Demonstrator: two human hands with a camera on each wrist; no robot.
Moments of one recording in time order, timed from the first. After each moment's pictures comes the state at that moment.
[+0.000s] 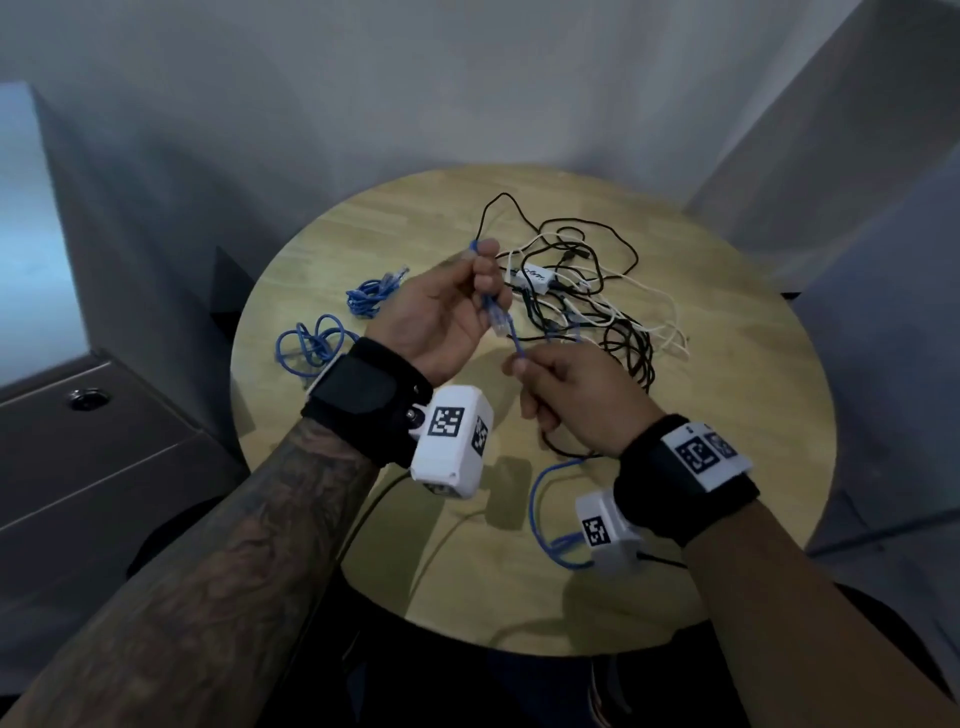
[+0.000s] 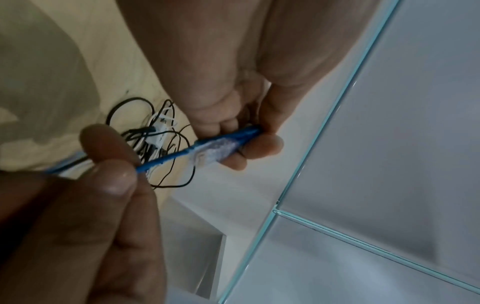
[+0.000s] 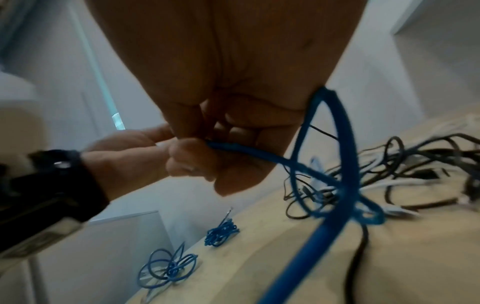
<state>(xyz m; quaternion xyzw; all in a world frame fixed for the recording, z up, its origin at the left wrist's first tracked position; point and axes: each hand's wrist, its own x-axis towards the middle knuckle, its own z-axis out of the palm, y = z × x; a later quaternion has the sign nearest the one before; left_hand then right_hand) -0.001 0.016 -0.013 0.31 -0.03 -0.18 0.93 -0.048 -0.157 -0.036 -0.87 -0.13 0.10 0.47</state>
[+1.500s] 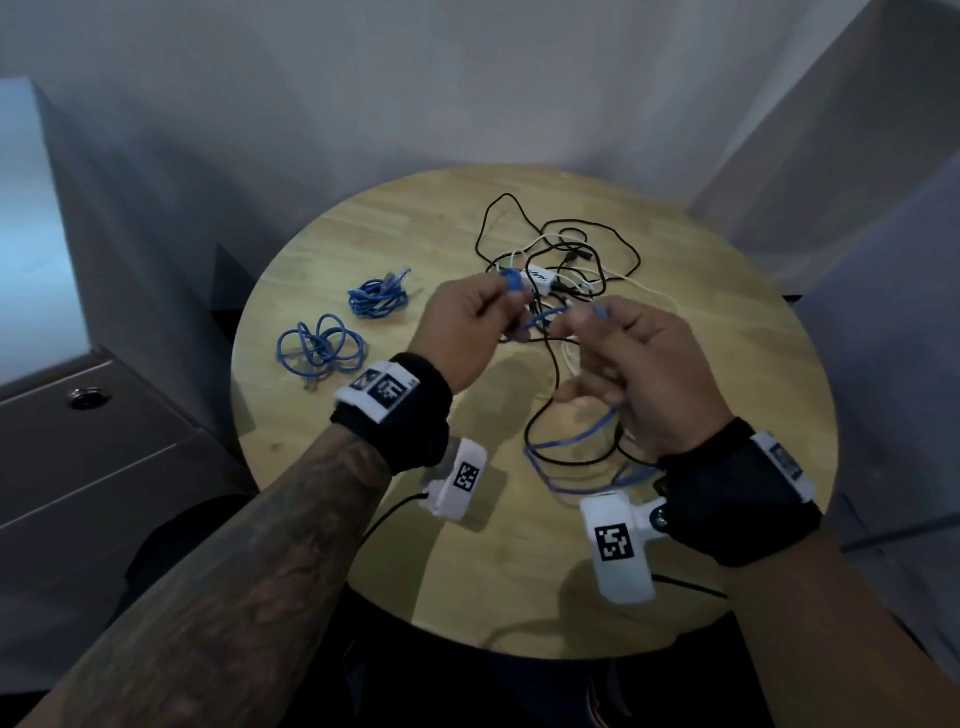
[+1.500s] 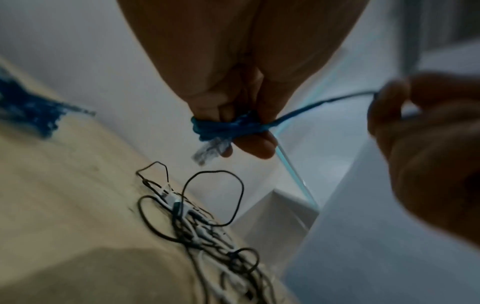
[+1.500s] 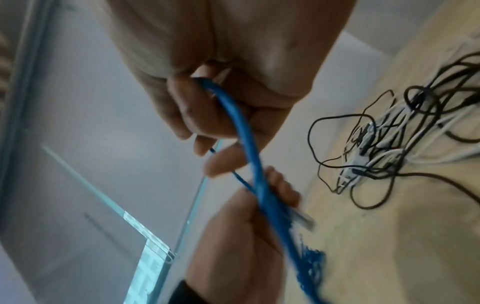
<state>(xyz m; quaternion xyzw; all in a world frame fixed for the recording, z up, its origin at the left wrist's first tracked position) -0.004 0.004 -0.035 0.78 -0.10 0.03 0.62 -0.066 -0.163 0.008 -0.69 -0.05 0.03 0.72</state>
